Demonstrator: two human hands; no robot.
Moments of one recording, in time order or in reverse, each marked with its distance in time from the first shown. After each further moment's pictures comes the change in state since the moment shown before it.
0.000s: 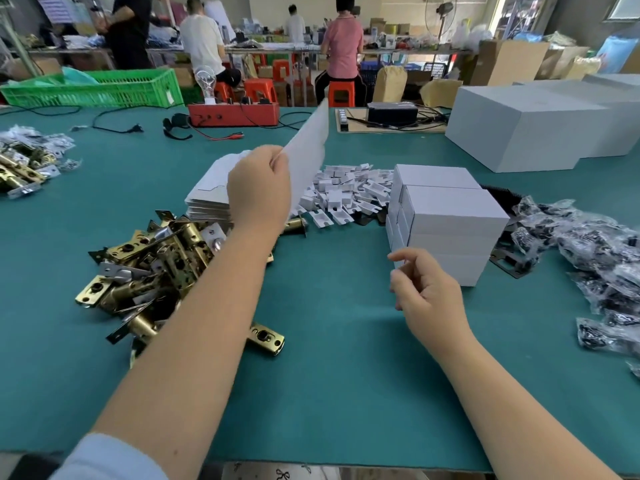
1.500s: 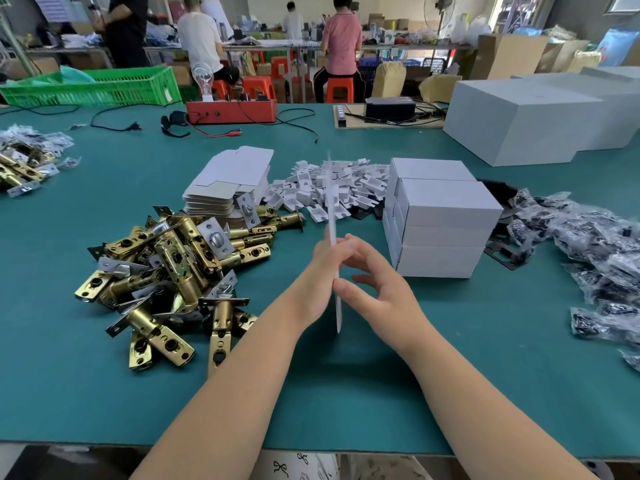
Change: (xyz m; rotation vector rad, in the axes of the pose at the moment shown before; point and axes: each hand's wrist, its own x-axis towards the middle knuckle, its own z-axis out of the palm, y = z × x) left_hand -0.115 0.019 0.002 -0.807 -0.876 -0.473; right_hand -0.009 -0.019 0.026 0.146 -0.297 -0.010
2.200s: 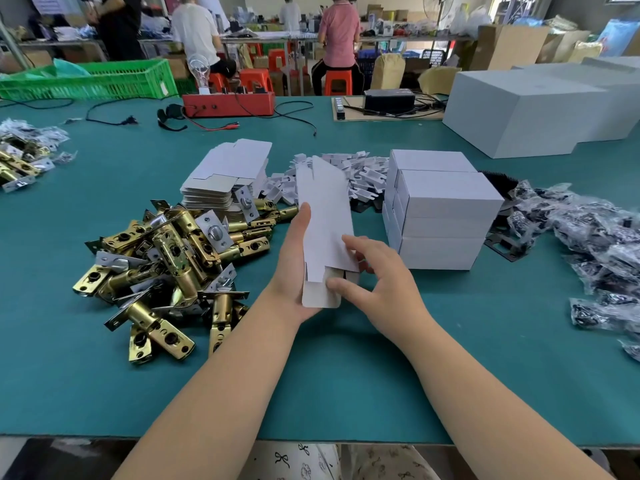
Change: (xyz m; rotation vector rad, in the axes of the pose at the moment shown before) left_hand 0.008 -0.001 -0.011 -0.727 -0.099 -0.159; right_hand 0.004 0.010 0.001 -0.299 0.101 -0.050
